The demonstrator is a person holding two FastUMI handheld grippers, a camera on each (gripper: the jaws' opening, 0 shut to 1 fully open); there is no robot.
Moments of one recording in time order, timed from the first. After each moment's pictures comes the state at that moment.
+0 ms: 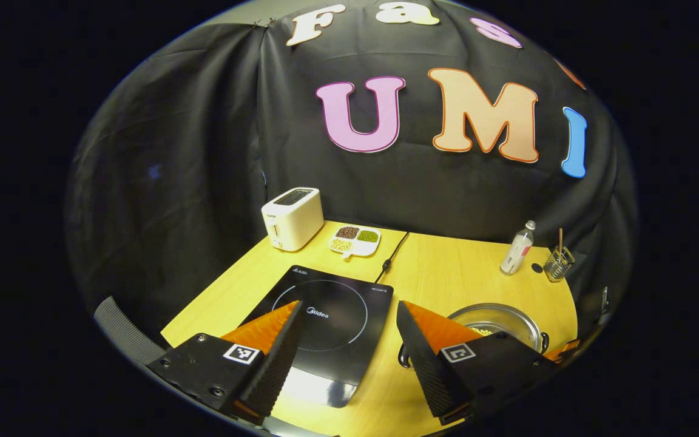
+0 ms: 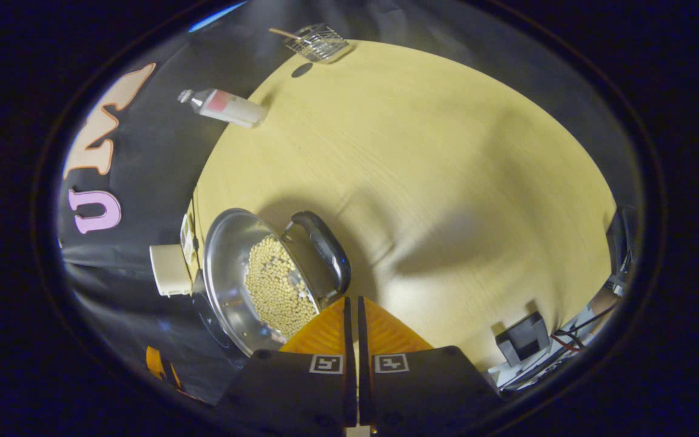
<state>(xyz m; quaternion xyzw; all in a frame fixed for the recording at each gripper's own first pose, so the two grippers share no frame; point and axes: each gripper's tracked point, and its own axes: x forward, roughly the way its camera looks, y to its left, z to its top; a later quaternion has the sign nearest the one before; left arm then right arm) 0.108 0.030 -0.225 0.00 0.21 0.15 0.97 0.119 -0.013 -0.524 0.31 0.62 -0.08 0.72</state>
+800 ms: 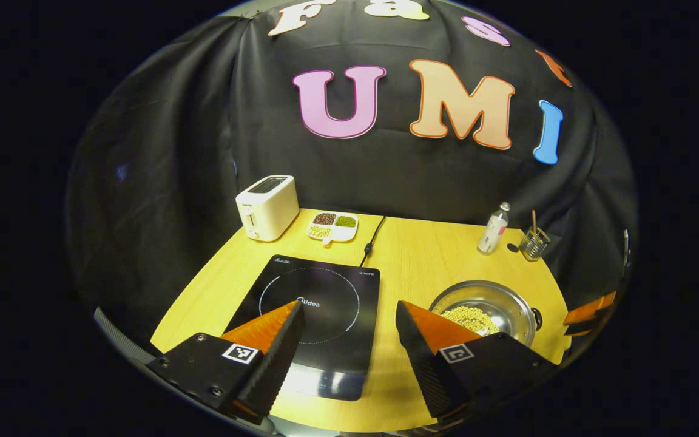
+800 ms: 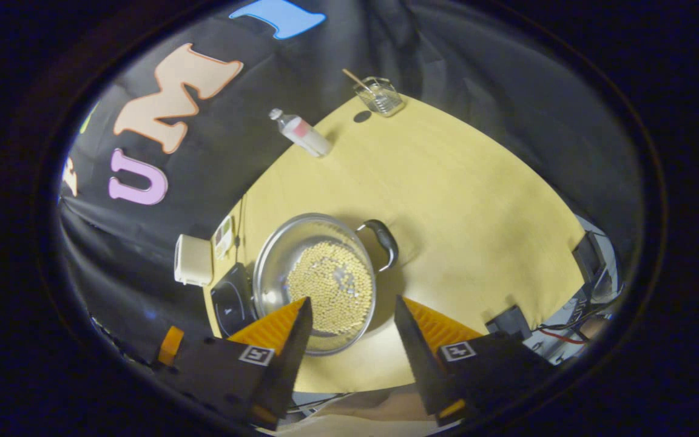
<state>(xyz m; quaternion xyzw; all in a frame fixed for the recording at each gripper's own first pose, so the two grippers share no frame) 0.091 0.049 -0.241 0.01 0.24 0.06 0.97 0.097 0.002 -0.408 0.25 0.52 -0.02 0.81</state>
